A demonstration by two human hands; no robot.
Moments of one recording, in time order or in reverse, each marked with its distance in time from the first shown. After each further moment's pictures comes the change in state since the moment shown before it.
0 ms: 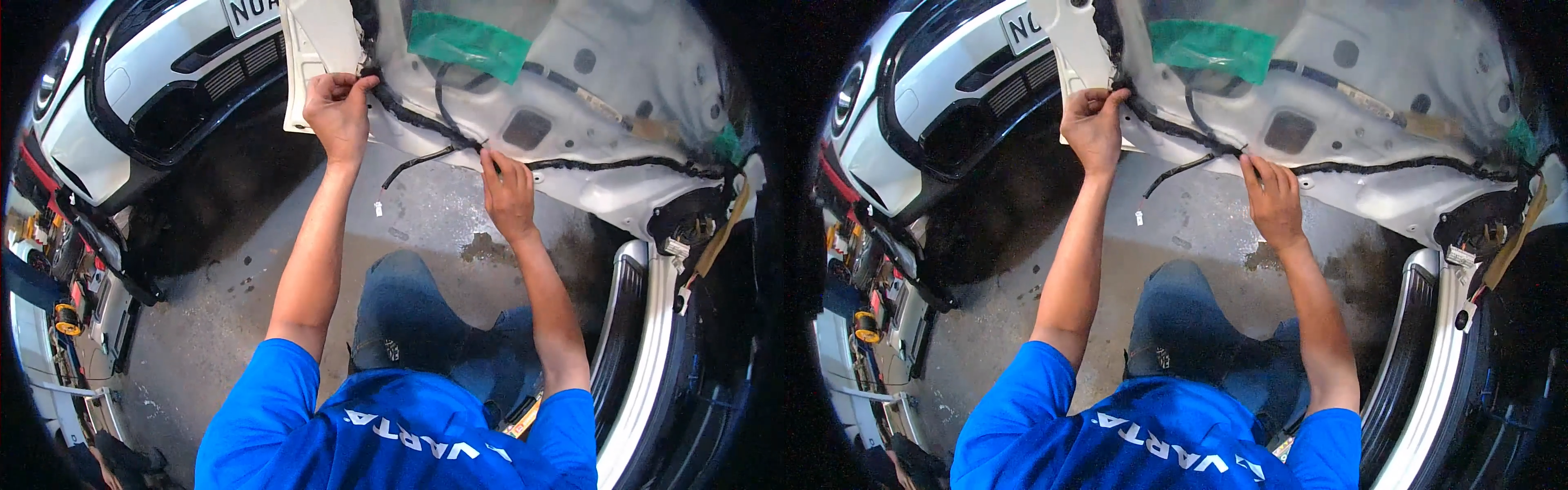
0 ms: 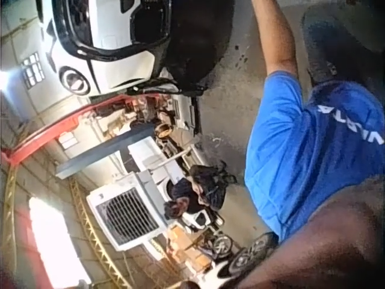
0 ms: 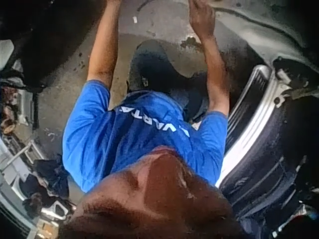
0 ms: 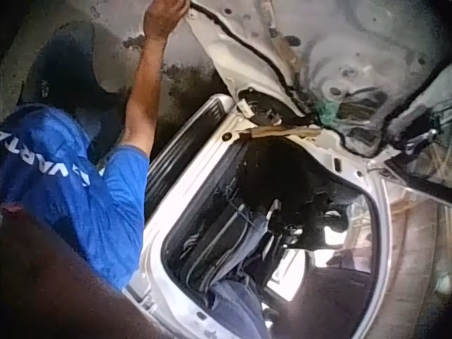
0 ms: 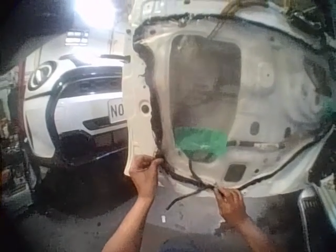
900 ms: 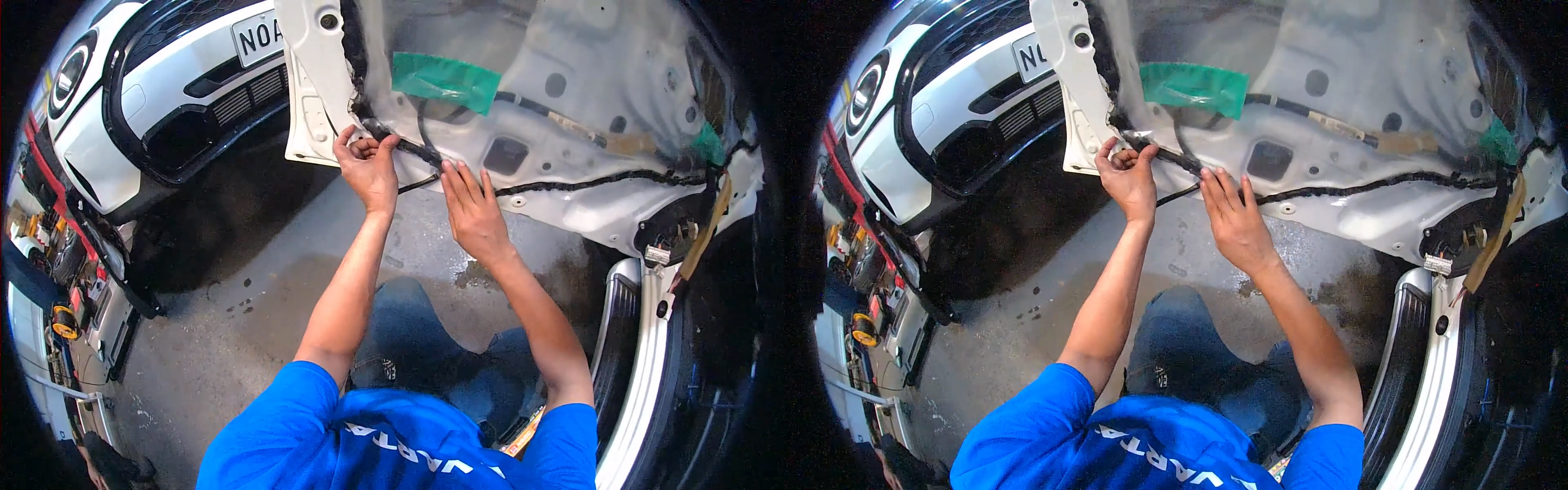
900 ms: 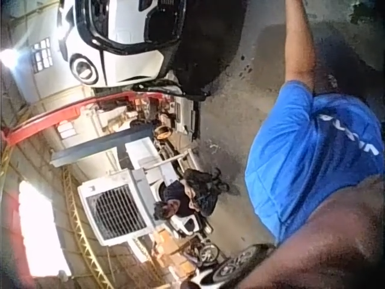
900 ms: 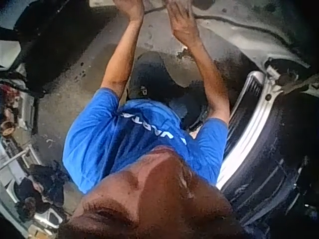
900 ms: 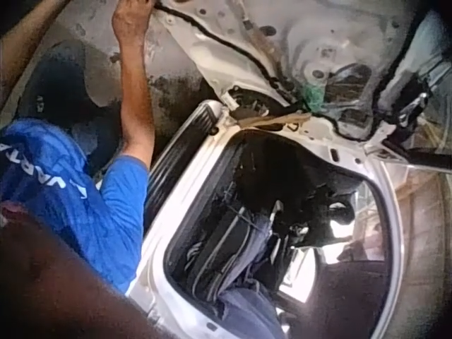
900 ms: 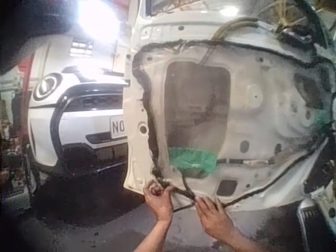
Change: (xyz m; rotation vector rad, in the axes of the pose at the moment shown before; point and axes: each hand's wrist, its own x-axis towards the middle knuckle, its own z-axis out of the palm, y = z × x) left_hand -0.060 0.004 0.035 -0.300 0.128 -0.300; right_hand 0.034 -0.023 -0.026 0.000 -0.220 -0.194
